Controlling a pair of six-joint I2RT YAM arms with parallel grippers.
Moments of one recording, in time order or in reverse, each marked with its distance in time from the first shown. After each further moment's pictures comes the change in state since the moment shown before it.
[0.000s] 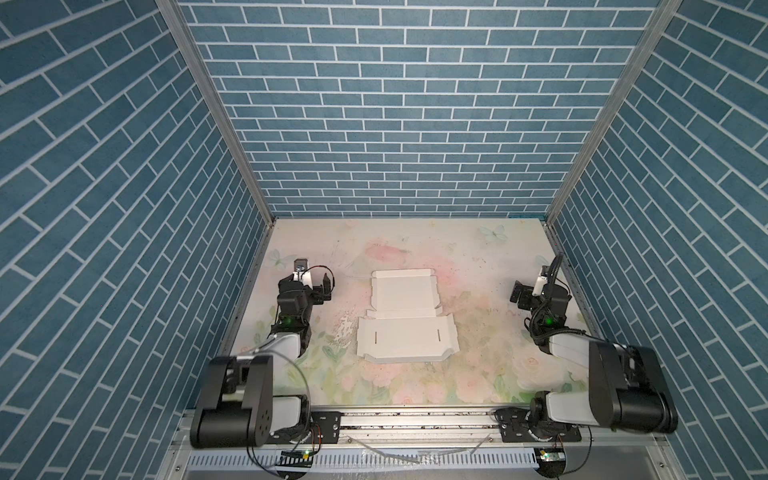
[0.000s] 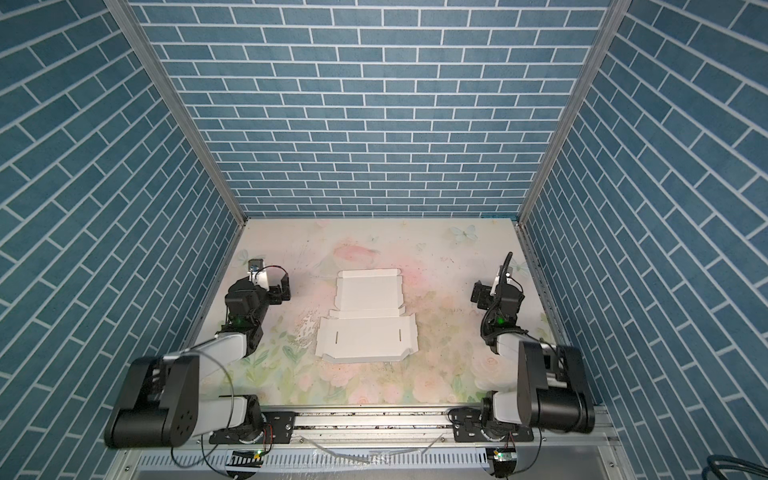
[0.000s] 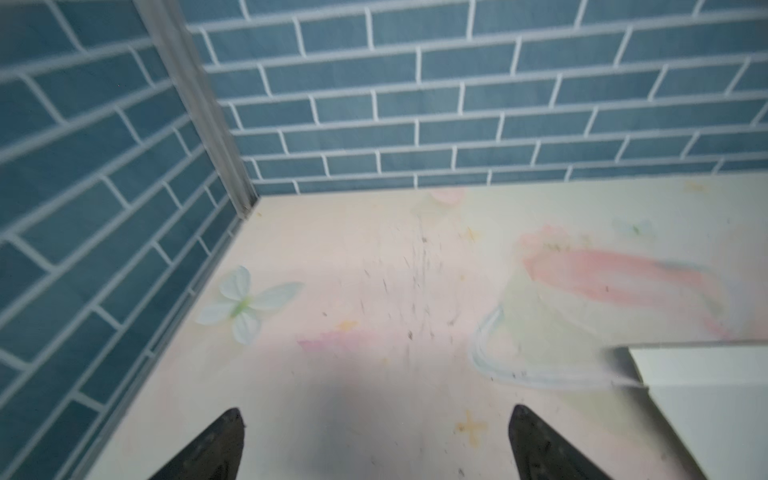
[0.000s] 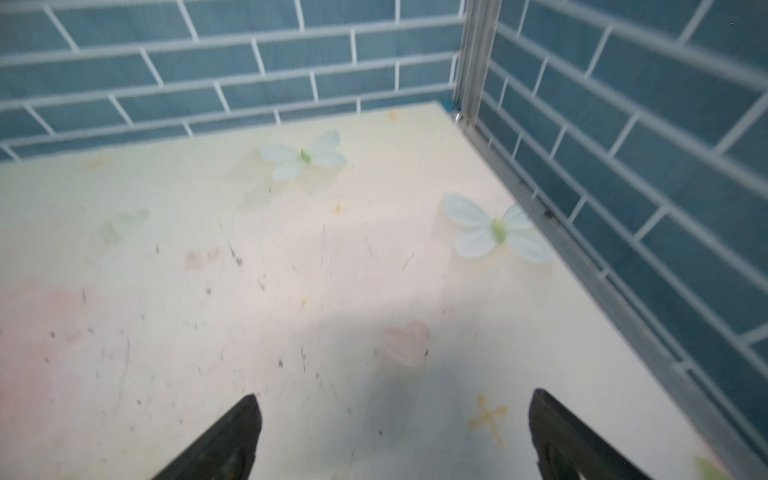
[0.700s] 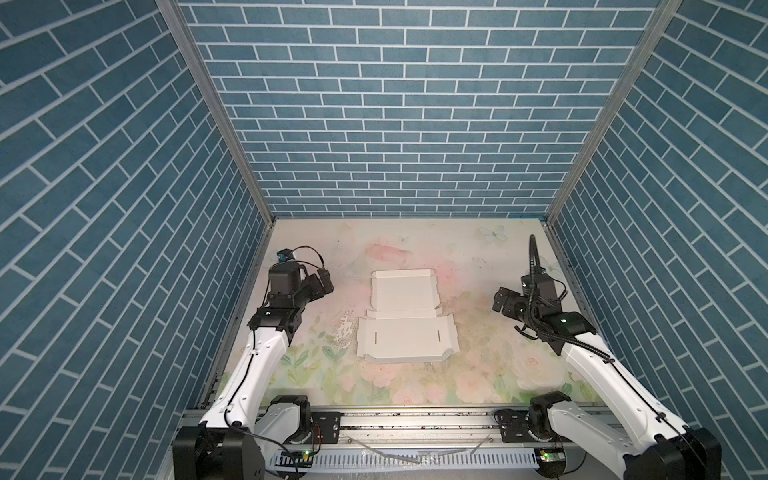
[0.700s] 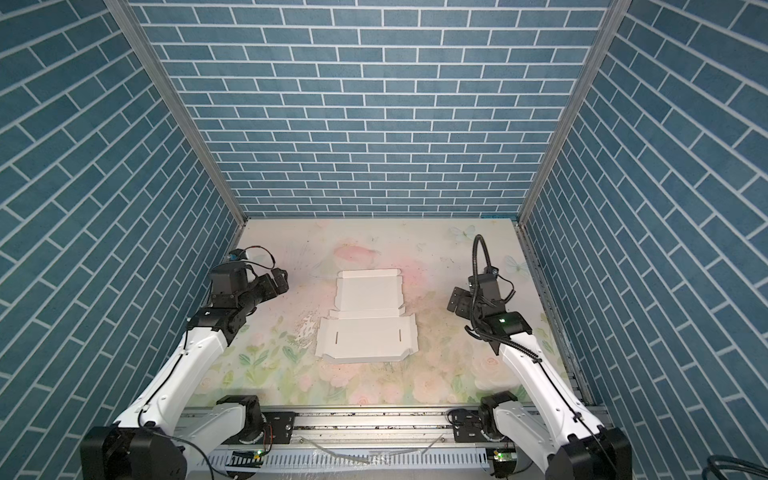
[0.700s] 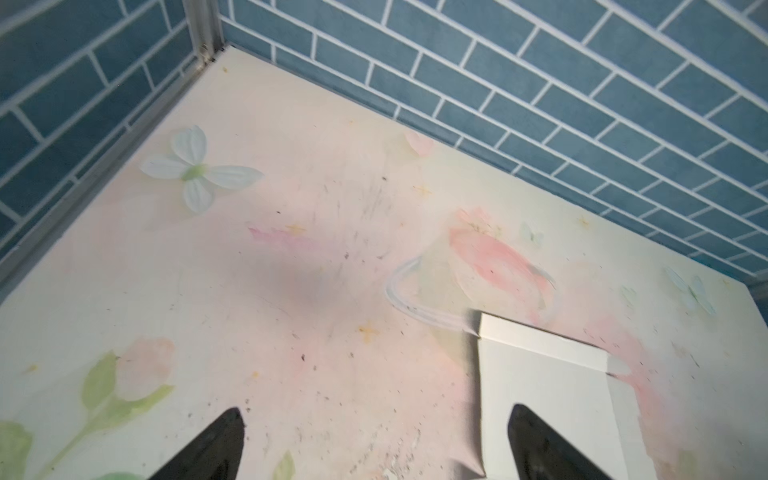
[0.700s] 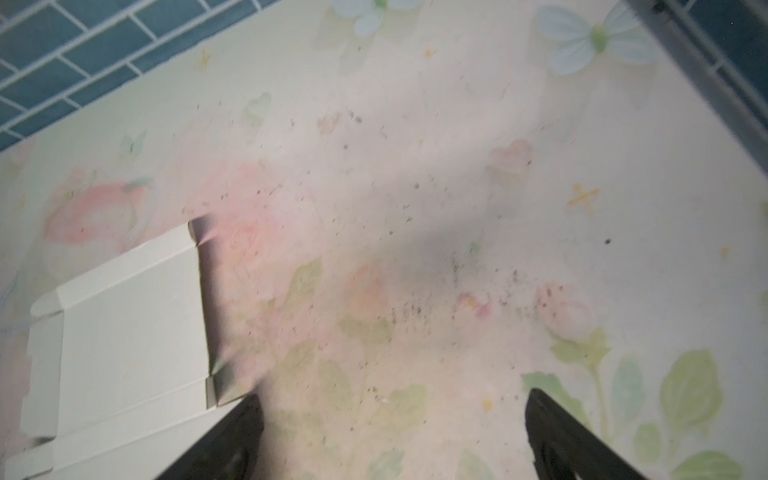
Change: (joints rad) left arm -0.049 -0.210 0.365 -0.917 0.135 -0.414; right arm 0.395 -0.312 0.344 -1.119 0.028 0.453
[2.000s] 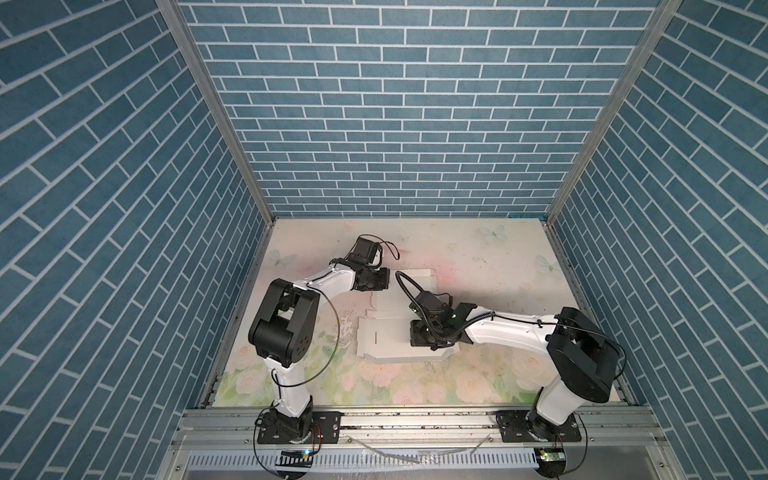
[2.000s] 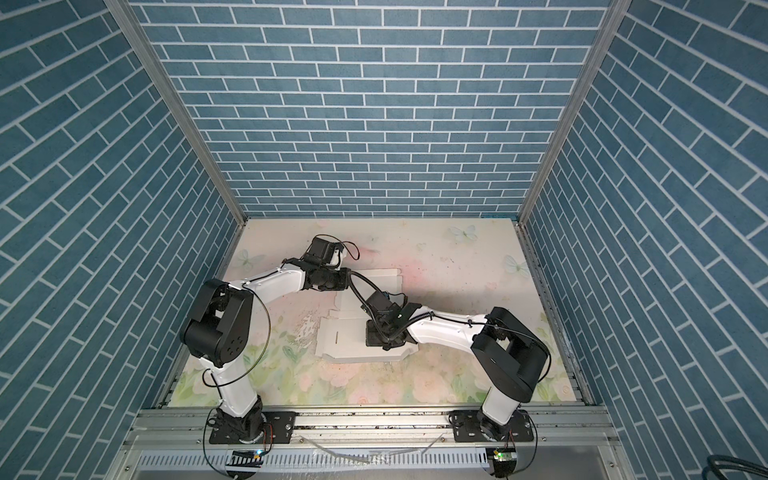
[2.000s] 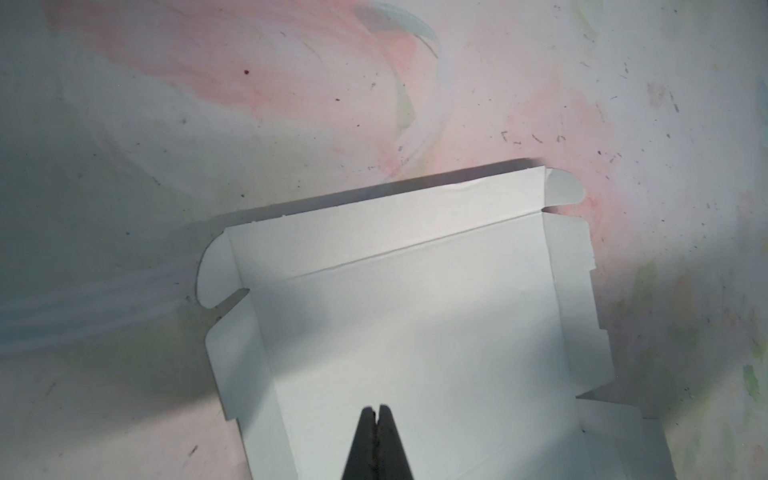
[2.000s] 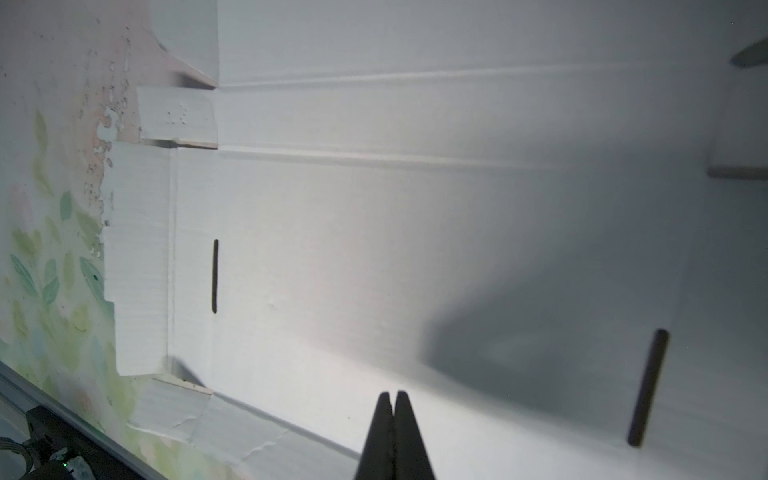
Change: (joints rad) left arm -0.357 0.825 0.451 -0.014 0.212 0.053; right arm 0.658 0.691 0.257 0.179 -0.234 0.311
